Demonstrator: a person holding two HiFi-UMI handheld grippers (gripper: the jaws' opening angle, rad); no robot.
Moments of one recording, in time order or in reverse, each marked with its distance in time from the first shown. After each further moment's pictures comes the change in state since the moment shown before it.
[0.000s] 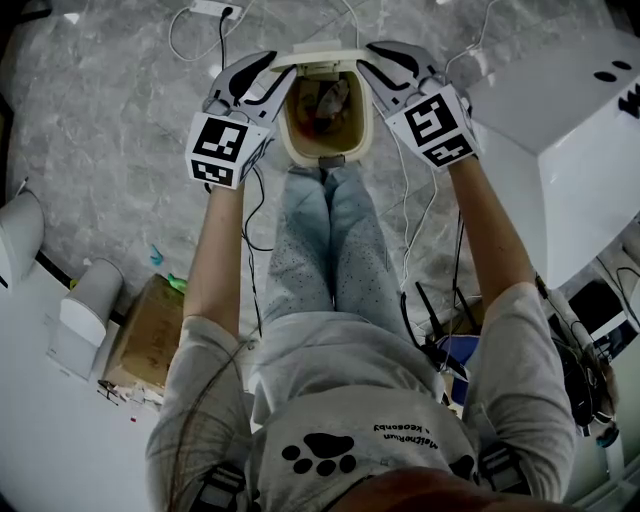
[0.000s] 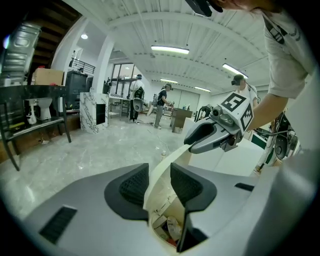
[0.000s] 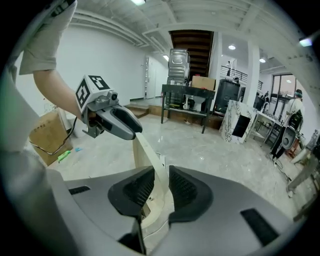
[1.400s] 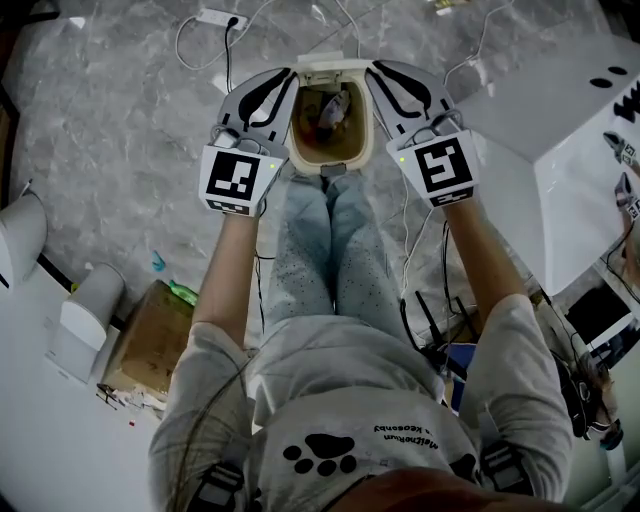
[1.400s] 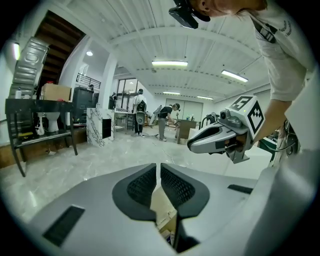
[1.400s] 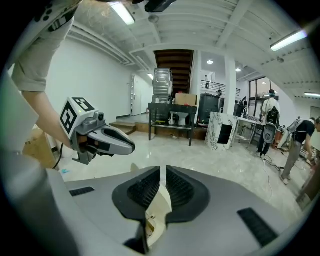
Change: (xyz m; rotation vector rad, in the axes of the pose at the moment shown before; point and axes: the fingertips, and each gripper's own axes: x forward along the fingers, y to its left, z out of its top) left arm -0.030 -0.018 0.047 0.026 -0.144 0.083; right arm -0.049 0.002 0.054 0.135 -0.190 -0.142
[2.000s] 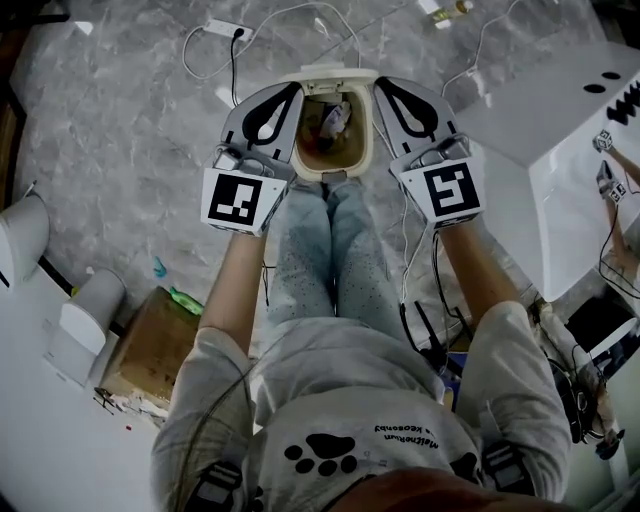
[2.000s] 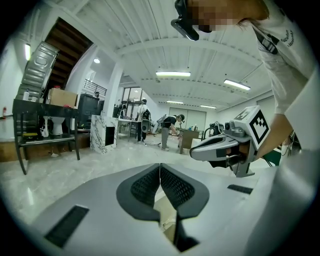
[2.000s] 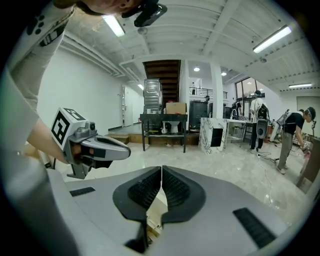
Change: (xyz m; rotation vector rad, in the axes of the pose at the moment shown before) left arm -0.028 -0.013 0.049 -0.055 -0.125 0.037; right arm -0.035 0.001 0.038 0.114 -0.107 -0.074
